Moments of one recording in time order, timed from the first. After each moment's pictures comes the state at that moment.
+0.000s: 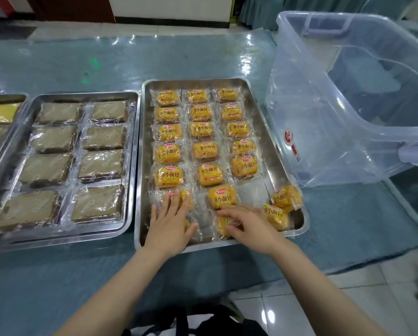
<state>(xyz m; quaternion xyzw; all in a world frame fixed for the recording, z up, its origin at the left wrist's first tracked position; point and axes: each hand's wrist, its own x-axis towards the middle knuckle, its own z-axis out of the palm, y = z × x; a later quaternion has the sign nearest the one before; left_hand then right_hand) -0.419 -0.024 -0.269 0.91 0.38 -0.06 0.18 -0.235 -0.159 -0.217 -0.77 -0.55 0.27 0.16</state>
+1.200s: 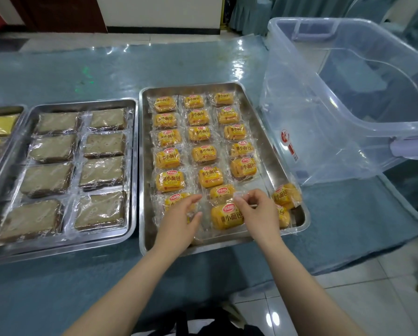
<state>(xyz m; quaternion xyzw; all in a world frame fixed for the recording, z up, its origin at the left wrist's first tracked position) -0.408 -0.035 -0.216 0.81 0.35 0.17 0.43 -0.256 -0.146 -0.202 -0.84 -0.23 0.20 0.46</state>
